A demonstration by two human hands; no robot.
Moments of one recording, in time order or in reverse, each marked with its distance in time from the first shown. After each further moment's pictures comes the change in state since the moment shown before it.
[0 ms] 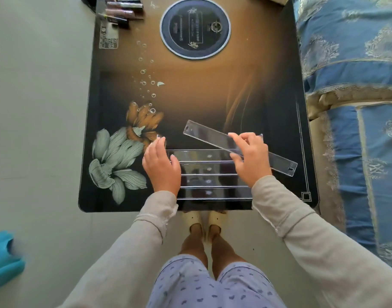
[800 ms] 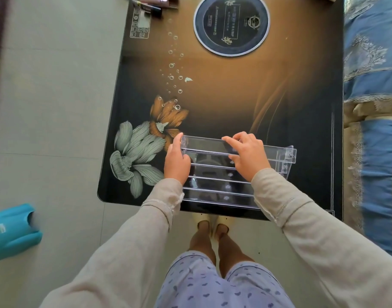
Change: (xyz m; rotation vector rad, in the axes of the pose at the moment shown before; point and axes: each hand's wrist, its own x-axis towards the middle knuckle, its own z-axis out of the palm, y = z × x) left_hand 0.043 -0.021 -0.005 -0.254 -0.331 -0.222; right_hand 0.050 -0.030 0.036 -0.154 -0.264 -0.172
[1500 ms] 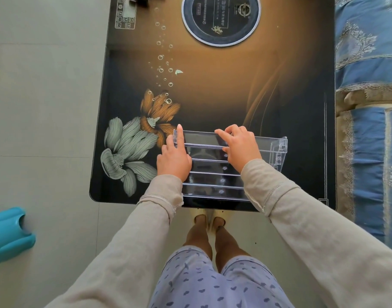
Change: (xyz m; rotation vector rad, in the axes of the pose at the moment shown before) left_hand 0.001 -0.007 0.011 0.708 -0.083 0.147; right_hand 0.006 -0.001 0.011 -0.082 0.004 0.014
